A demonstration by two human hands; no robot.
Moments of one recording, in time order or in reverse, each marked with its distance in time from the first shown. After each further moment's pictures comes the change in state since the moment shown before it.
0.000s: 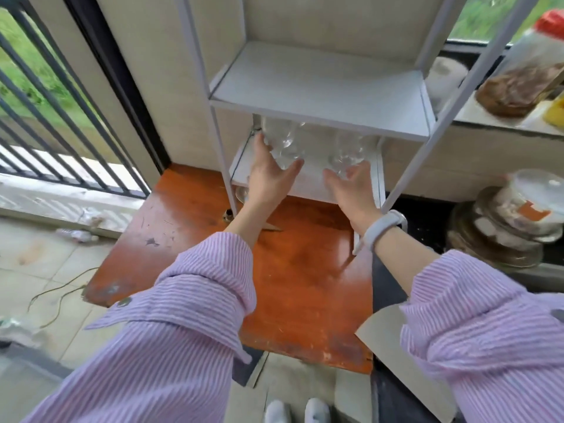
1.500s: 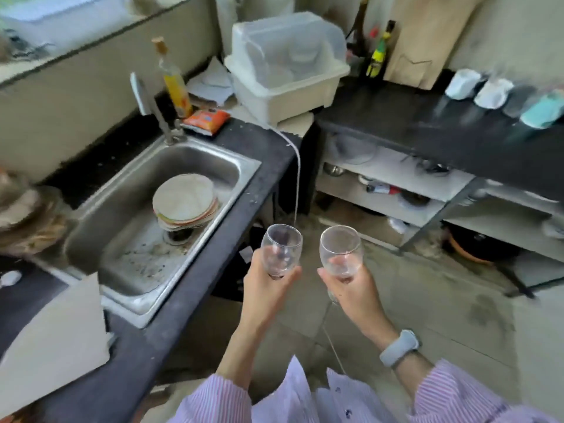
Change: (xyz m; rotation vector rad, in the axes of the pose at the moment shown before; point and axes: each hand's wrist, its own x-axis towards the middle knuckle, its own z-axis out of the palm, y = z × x) left_hand -0.645 0.130 0.291 -0.031 -1.348 0.278; right_hand -0.588 0.232 -0.464 0.128 1.081 0.444
